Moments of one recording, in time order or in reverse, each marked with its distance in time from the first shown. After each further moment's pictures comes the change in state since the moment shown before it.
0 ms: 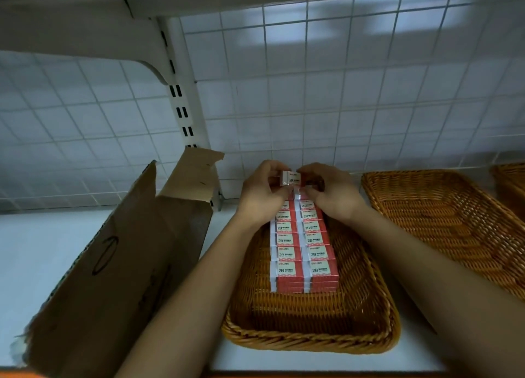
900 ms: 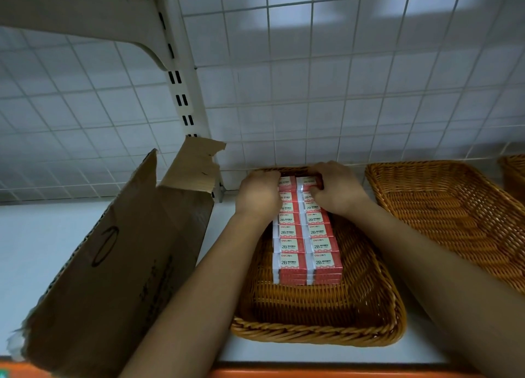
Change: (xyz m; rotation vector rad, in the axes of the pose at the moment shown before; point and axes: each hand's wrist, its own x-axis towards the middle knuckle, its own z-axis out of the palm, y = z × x) left_hand 0.004 -0.019 0.002 0.846 -0.018 0.173; right_hand 0.007 0.008 0.012 -0.238 -0.086 0.076
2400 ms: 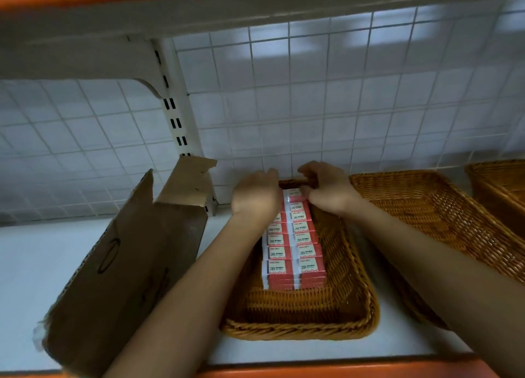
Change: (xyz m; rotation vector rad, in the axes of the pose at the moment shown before) left_hand 0.000 0.029 -0.031 0.153 0.024 0.024; right_hand -0.008 -0.001 -0.029 0.220 0.064 0.015
